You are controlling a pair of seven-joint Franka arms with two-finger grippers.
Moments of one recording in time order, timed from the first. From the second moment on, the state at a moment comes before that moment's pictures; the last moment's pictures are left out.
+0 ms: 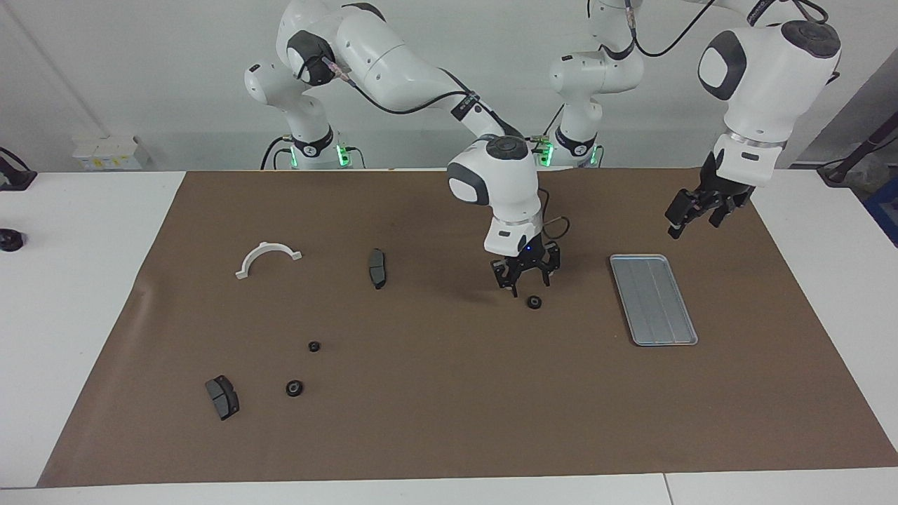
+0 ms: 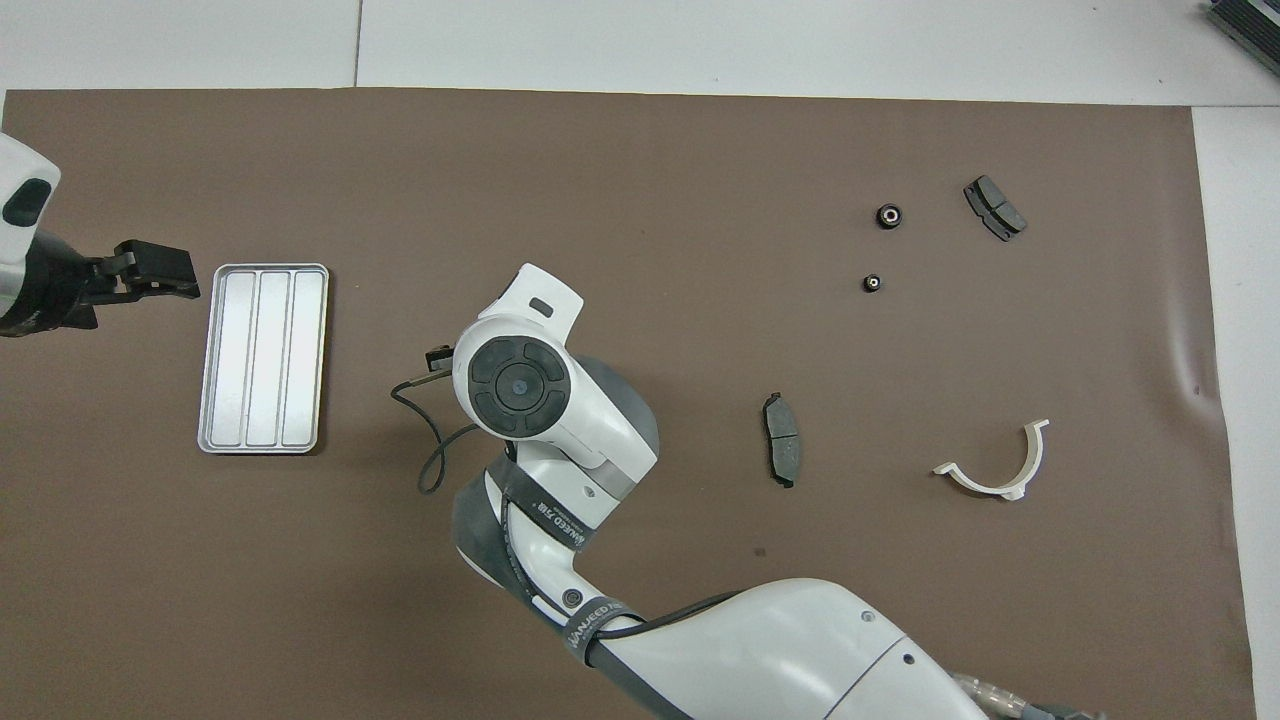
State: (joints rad) left arm 0.01 -0.03 -0.05 -1.82 -0.01 1.94 -0.27; right arm 0.70 0.69 0.07 -1.36 -0.08 2.41 0.59
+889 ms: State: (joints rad) left arm -0.37 0.32 -0.06 -1.93 0.08 2.35 -0.91; right arm 0.31 0.69 0.06 -1.36 -0.15 2.33 0.33
